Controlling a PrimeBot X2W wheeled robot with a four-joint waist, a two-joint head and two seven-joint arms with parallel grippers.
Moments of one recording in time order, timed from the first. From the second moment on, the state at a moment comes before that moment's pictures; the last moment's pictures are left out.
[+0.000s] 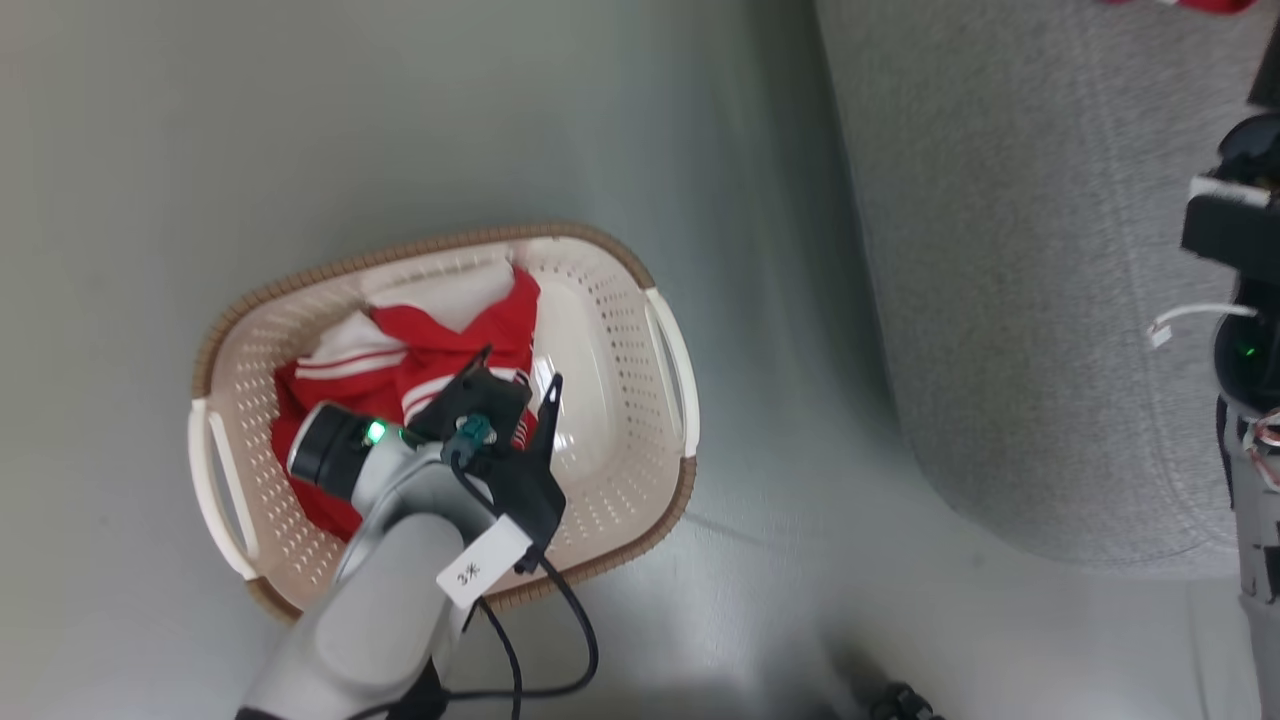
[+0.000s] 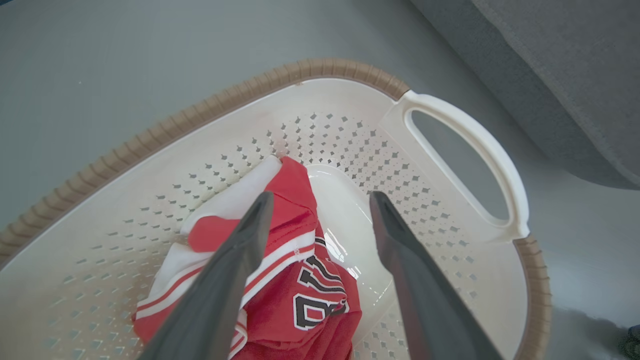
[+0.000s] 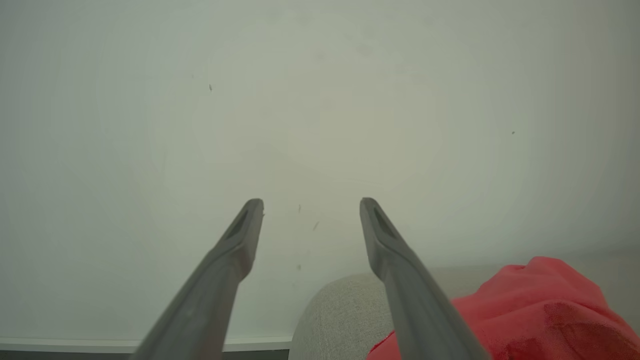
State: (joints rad) left arm -0.65 0.06 -0.53 0.77 -0.19 0.06 -0.07; right arm -0.69 -0.24 0.09 -0.16 0.29 -0.09 -0.22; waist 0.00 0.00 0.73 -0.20
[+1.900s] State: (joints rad) left arm -0.89 0.04 -0.54 1.01 -0.11 0.11 -0.24; right arm -0.77 -0.26 0.09 -0.08 0.25 -0.07 -0.25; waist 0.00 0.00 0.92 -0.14
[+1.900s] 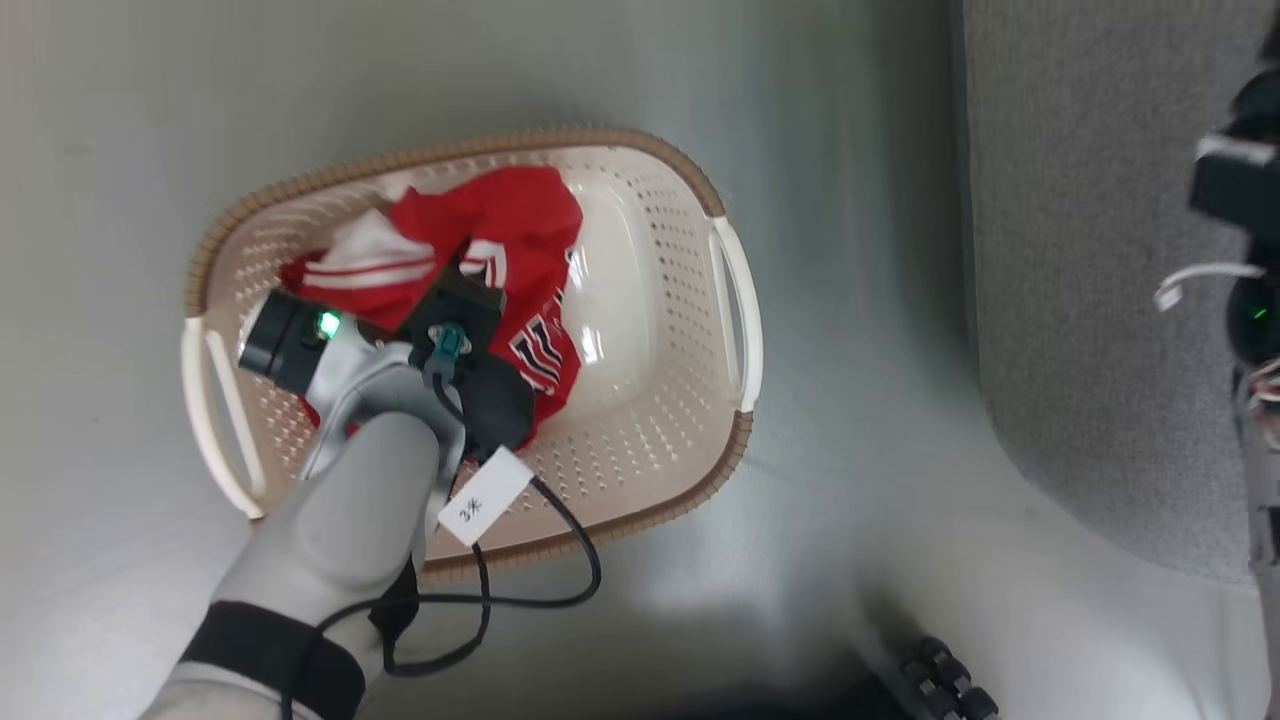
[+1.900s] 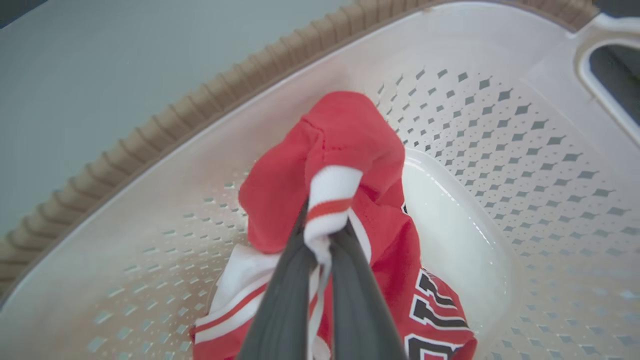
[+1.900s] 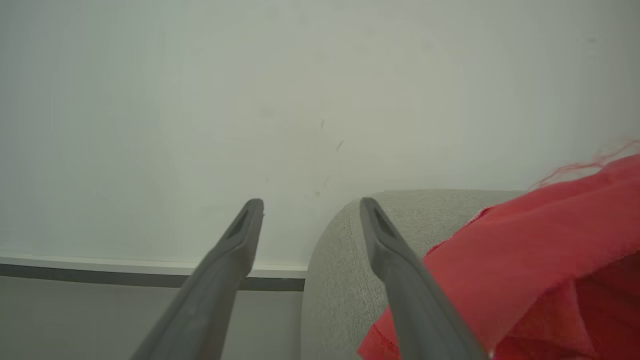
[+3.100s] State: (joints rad) left arm -0.85 0.06 -0.50 0.64 -0.26 -0.03 -0.25; right arm -0.55 -0.17 0.16 0.21 0.25 -0.03 -0.26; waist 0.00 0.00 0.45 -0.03
